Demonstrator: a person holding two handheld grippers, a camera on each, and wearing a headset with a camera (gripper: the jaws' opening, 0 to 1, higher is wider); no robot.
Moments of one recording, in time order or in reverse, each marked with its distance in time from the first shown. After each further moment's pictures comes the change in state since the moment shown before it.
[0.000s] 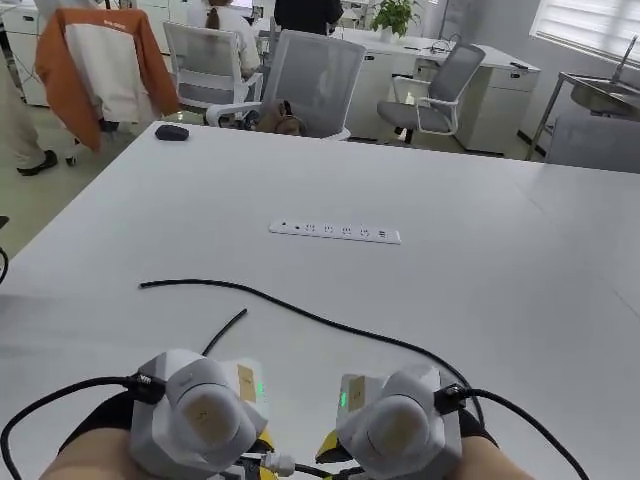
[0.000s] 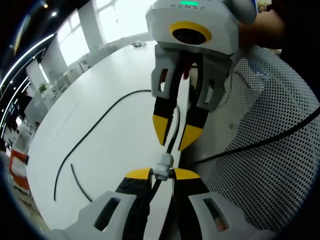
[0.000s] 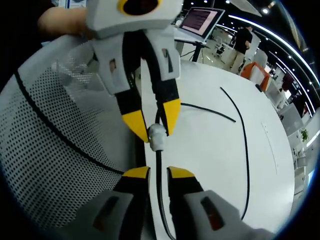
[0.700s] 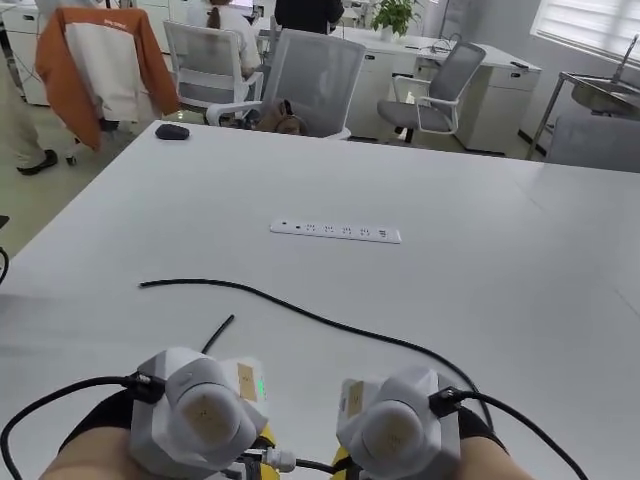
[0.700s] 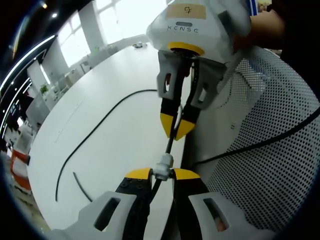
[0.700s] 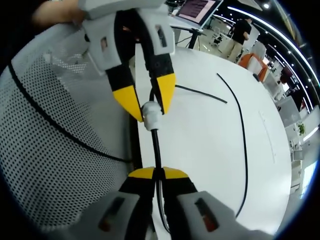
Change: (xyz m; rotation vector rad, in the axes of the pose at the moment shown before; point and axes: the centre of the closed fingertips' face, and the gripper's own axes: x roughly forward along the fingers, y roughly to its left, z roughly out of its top) left arm -0.002 0.003 0.002 0.002 -0.007 0.016; right arm 0.003 -0.012 -0.033 0.049 0.141 -0.044
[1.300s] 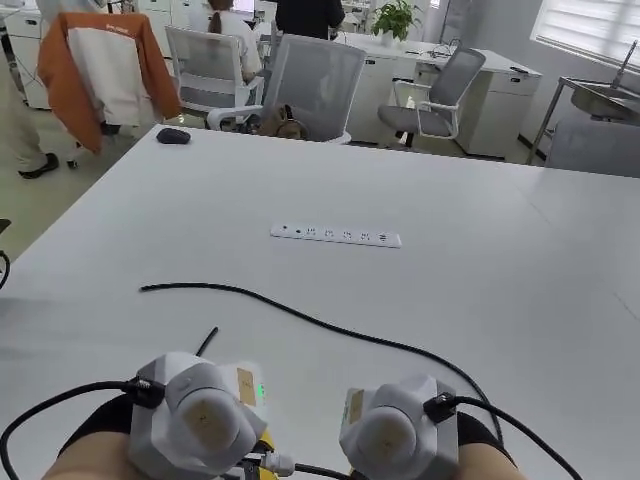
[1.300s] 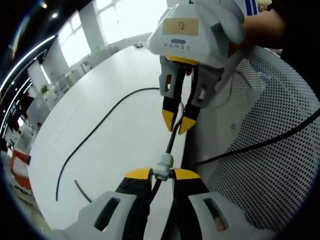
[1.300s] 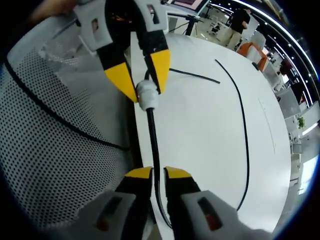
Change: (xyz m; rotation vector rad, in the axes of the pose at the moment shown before) left arm 0.000 0.000 0.000 0.001 0.000 0.004; right arm 0.000 0.001 -0.017 0.018 0.080 -0.004
